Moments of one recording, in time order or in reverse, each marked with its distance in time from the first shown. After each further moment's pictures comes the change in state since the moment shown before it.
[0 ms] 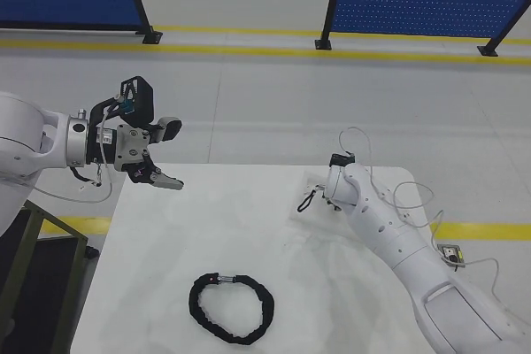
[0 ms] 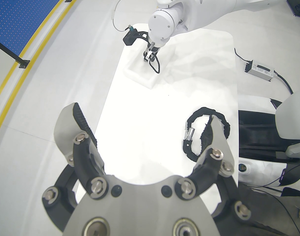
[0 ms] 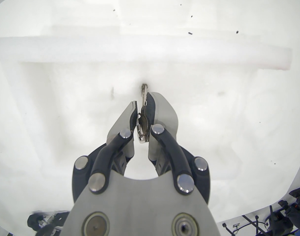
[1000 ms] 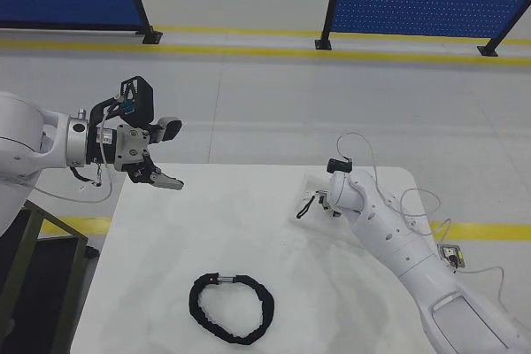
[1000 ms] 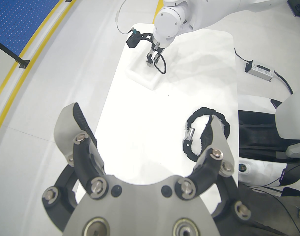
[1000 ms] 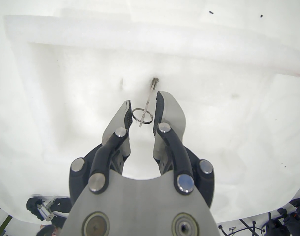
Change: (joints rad) left arm 0.000 0.000 0.000 0.000 0.000 0.000 0.000; right arm -0.050 0.036 0.010 -0.082 0.070 -0.017 0.002
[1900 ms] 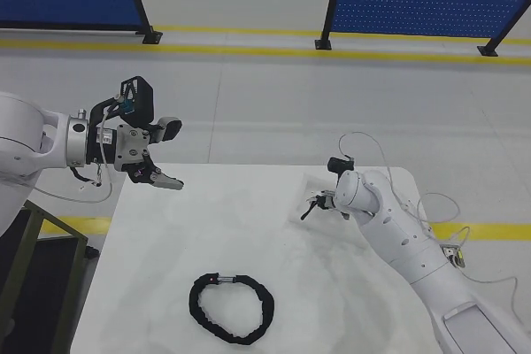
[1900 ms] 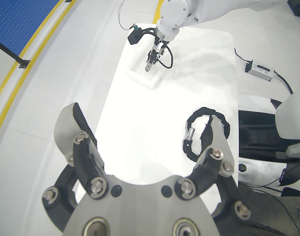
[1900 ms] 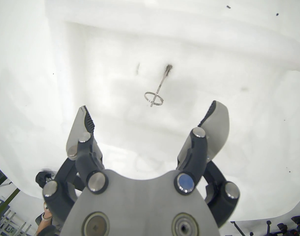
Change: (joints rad) left arm 0.000 0.000 0.000 0.000 0.000 0.000 0.000; right arm -0.062 0.062 0.069 -0.157 0.035 -0.063 0.045
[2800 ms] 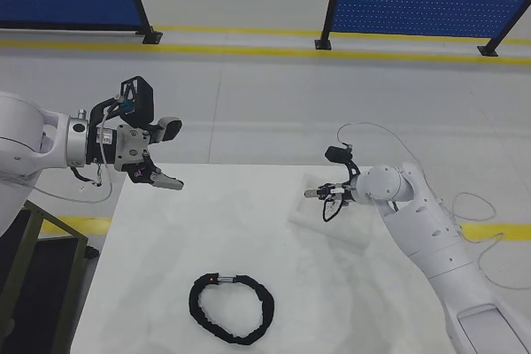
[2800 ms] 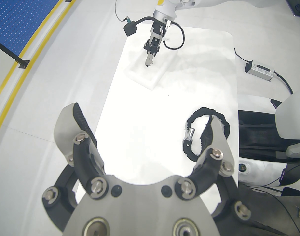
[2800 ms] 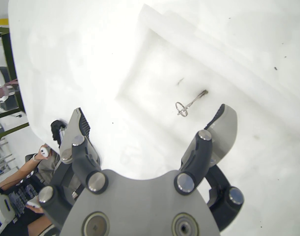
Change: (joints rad) left arm 0.000 0.000 0.000 0.000 0.000 0.000 0.000; right arm -0.027 0.056 0.152 0.007 0.174 -0.513 -0.003
